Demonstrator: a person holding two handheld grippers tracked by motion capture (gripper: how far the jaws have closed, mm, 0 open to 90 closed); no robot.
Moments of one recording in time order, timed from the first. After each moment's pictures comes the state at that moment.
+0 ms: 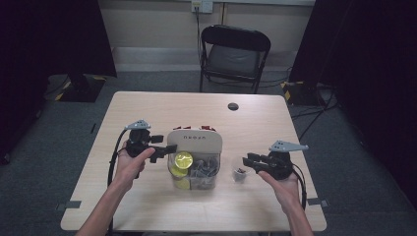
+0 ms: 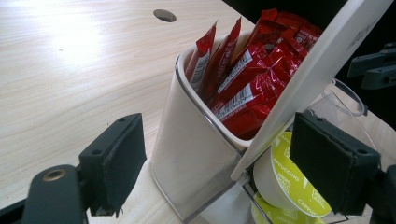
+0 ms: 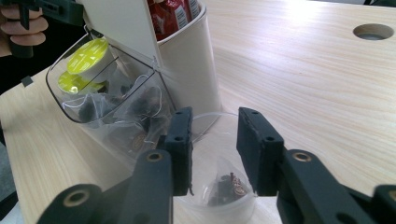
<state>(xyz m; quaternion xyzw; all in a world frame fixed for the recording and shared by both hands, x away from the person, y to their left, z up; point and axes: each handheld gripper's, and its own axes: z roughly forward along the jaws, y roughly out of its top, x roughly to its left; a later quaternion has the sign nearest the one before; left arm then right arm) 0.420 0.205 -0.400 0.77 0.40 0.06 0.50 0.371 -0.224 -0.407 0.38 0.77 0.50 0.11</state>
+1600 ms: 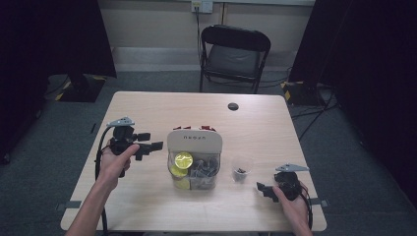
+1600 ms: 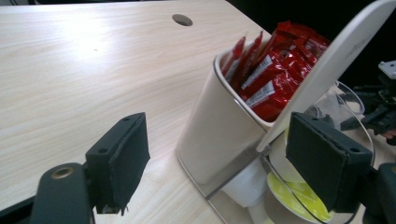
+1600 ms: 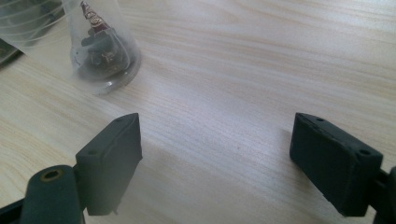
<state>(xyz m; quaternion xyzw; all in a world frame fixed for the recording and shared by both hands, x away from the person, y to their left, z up) 0.417 0.246 -0.387 0.75 0.41 0.06 0.51 0.350 -0.266 -0.489 0.51 0.78 0.34 0.15</state>
